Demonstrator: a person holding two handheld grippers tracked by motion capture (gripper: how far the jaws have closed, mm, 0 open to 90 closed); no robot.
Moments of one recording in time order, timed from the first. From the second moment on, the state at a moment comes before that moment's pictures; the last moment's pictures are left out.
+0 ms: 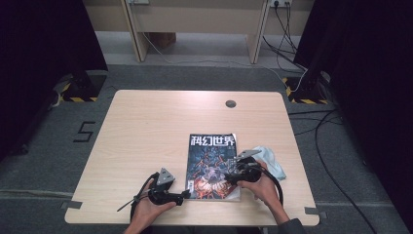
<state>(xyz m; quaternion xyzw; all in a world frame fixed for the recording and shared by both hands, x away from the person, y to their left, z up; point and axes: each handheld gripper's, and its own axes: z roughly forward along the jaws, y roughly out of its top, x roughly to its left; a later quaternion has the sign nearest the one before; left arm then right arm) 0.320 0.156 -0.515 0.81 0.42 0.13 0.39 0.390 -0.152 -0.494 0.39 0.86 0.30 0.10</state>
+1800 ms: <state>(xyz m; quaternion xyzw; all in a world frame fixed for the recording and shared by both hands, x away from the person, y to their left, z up) 0.312 0.181 -0.511 0.76 0.49 0.05 0.41 0.472 -0.144 -0.476 0.43 0.85 0.28 0.14</state>
